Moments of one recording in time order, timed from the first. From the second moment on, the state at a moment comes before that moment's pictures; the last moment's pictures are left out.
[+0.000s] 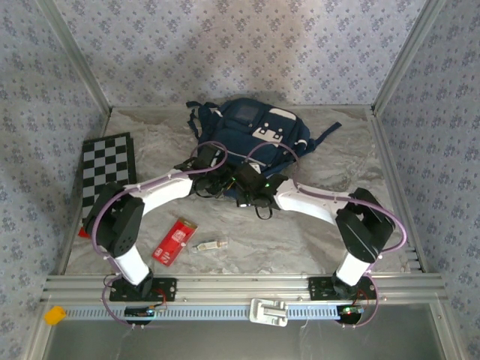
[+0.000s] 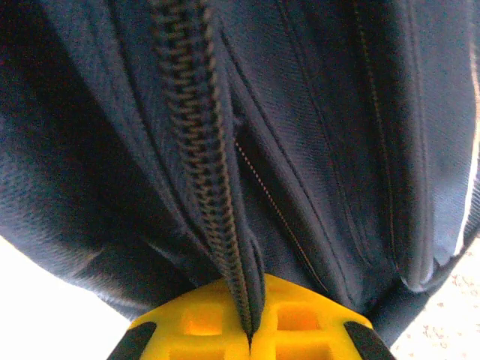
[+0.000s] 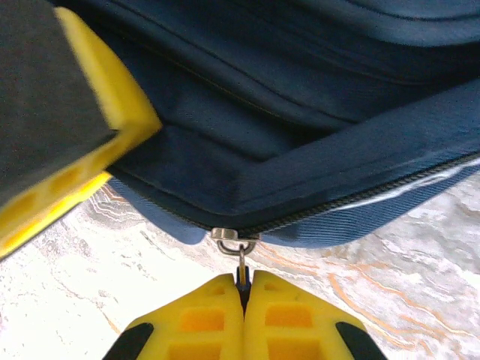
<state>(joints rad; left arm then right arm) -0.63 1.67 1.07 -0.28 0.15 -1.35 0.87 1.66 1.12 -0.47 0.21 0.66</state>
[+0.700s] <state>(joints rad) -0.42 1.44 0.94 -0.40 0.25 -1.10 0.72 1.54 0.98 -0.49 0.23 0.66</state>
